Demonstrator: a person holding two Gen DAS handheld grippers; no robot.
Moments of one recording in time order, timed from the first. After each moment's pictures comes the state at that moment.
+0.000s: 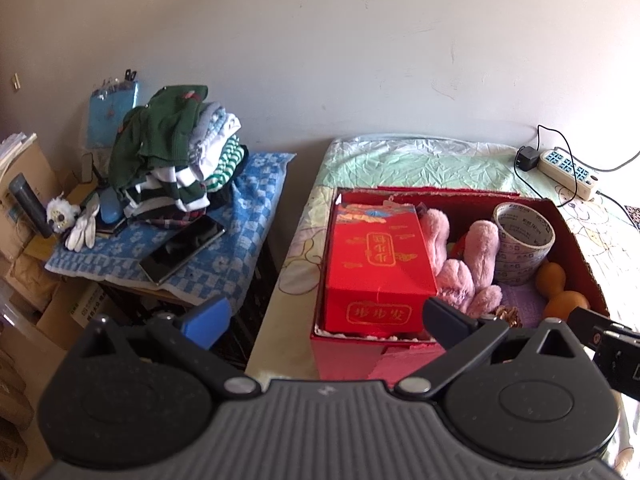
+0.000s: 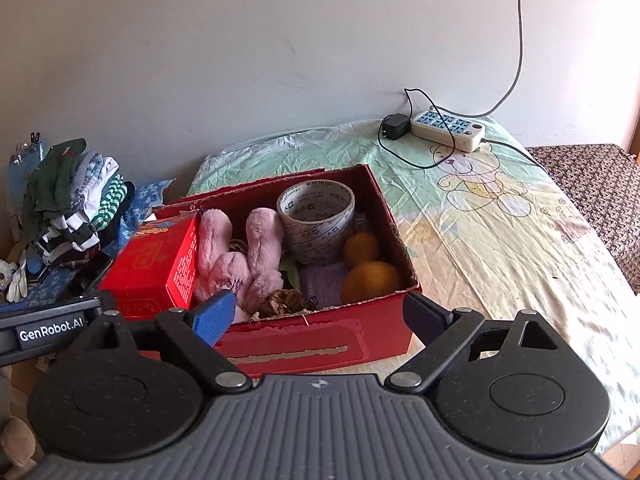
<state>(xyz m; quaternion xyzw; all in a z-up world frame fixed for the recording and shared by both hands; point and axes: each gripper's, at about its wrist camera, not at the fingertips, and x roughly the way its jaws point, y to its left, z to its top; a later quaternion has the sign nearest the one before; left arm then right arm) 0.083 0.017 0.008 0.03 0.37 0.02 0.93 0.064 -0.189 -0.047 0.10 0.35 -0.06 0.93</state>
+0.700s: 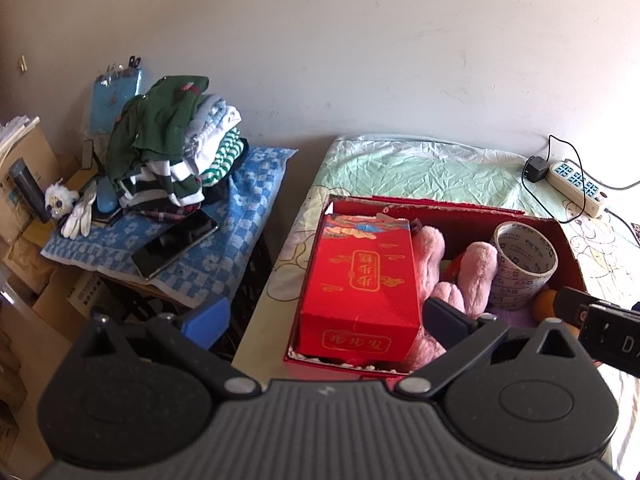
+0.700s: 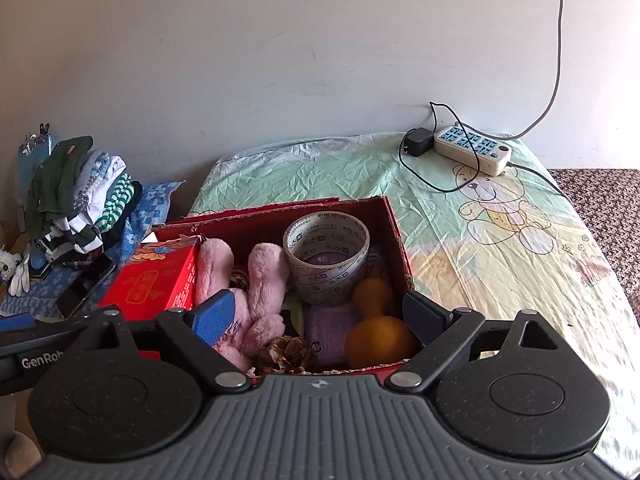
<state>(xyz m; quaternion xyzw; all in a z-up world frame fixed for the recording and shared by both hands) 0.115 0.004 0.005 0.01 0.38 0.04 0.92 0.111 -0.204 -0.041 0.08 0.36 -0.02 0.93</state>
